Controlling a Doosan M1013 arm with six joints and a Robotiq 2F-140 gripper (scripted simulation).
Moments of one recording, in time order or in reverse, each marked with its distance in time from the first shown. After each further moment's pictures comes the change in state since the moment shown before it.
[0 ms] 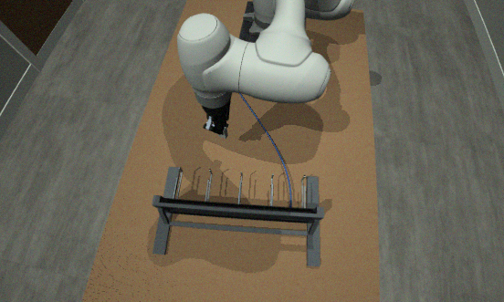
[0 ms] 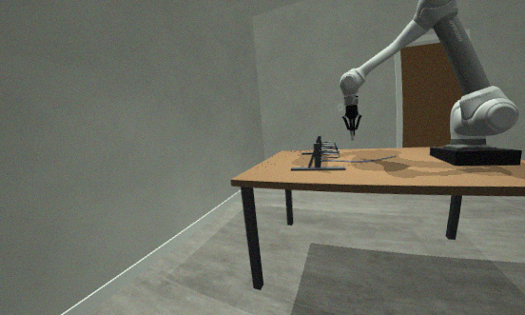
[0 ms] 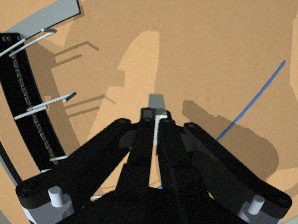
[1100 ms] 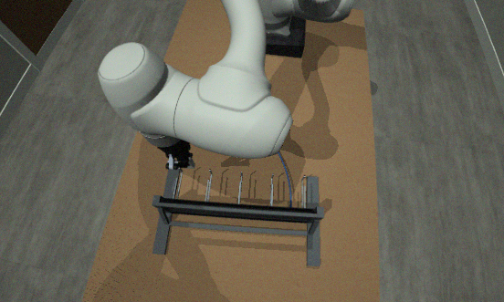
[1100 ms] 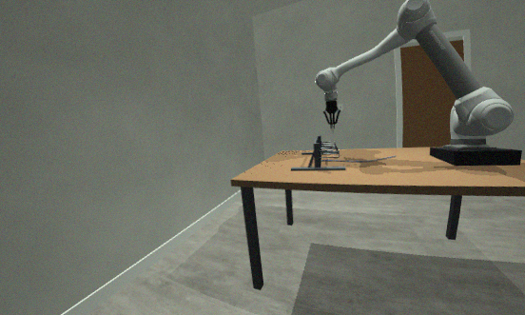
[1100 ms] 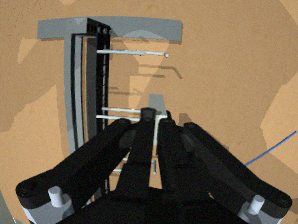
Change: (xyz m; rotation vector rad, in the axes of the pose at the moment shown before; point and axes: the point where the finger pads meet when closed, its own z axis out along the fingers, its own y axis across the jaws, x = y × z) arm 0.032 -0.146 -0.049 0.008 0.000 -0.345
